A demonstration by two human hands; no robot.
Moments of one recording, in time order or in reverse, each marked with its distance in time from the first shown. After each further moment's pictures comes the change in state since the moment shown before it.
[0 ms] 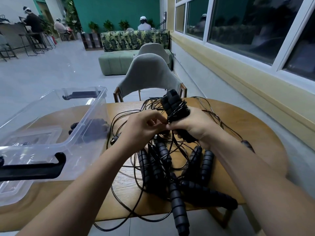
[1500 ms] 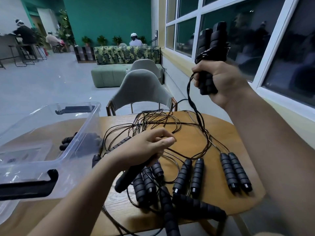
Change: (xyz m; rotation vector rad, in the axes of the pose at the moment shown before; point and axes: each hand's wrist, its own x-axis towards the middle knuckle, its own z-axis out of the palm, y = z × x) left_hand 0.003 0.060 -0.015 -0.343 -0.507 -0.269; right_hand 0.011 -0.130 -0.077 0.343 0.315 -0.271
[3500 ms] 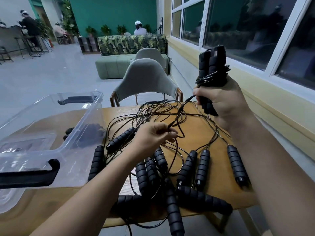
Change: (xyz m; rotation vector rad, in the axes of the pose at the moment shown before) left_hand 0.038 -0.056 0.023 -0.134 0.305 0.092; right_hand -0.041 0.069 -0.014 -0.129 0.008 -0.079
